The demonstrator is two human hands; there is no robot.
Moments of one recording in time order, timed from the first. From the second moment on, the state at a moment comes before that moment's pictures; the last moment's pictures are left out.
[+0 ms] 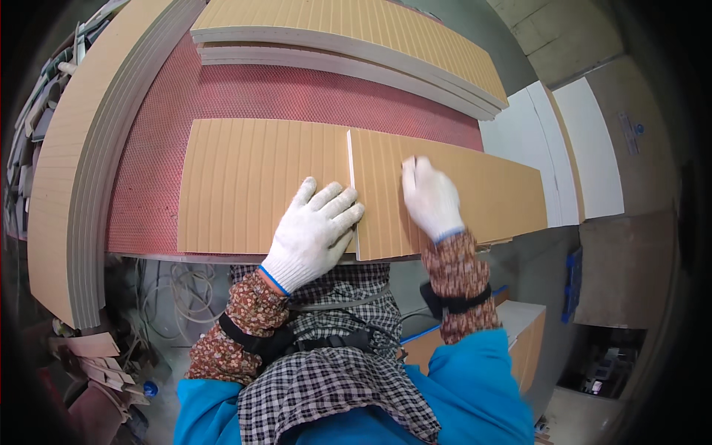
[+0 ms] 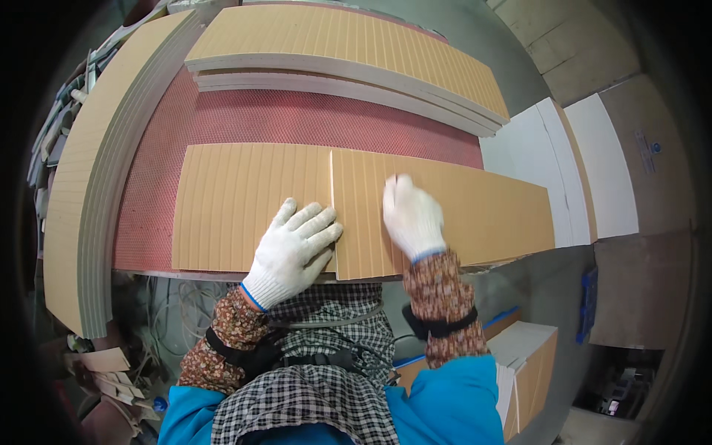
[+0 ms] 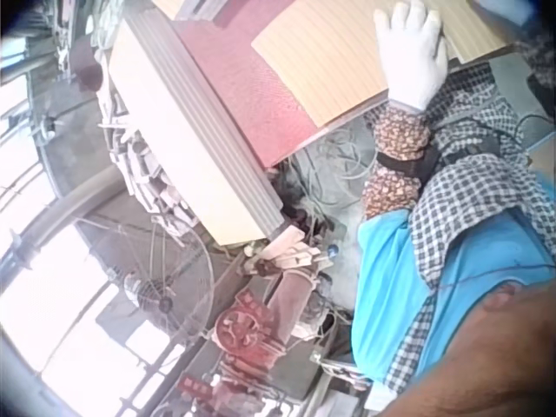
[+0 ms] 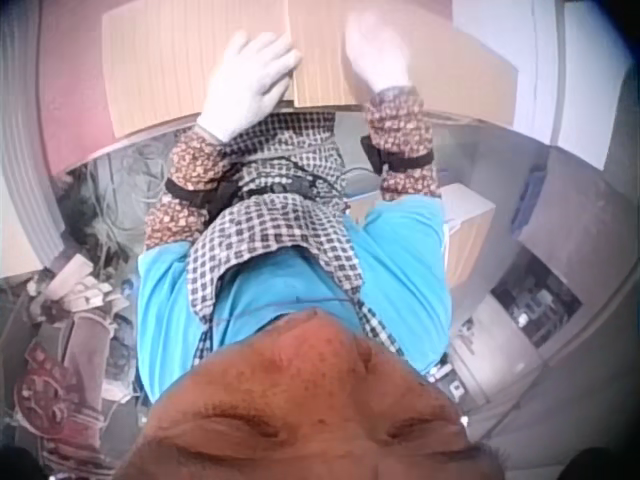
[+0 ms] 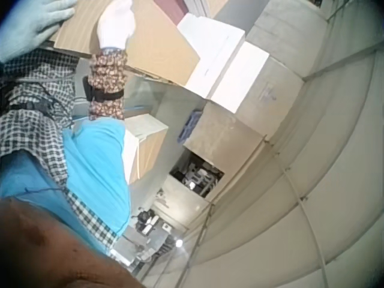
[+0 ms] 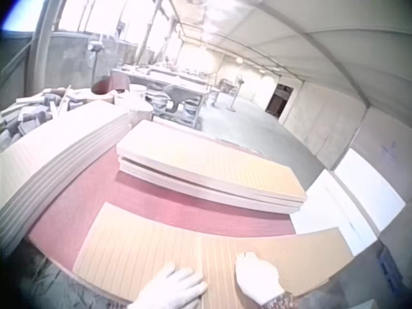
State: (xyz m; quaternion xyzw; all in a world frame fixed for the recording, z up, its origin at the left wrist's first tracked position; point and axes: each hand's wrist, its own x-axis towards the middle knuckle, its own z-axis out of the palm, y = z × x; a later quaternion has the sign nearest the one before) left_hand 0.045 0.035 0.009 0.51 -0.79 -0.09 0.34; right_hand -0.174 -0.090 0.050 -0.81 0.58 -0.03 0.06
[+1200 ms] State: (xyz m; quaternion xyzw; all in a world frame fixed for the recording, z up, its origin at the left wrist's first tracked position) left_hand 0.045 0.036 0.007 0.51 -0.79 -0.10 0.33; right_hand -0.203 -0.027 0.057 -0.84 0.53 -0.03 0.06
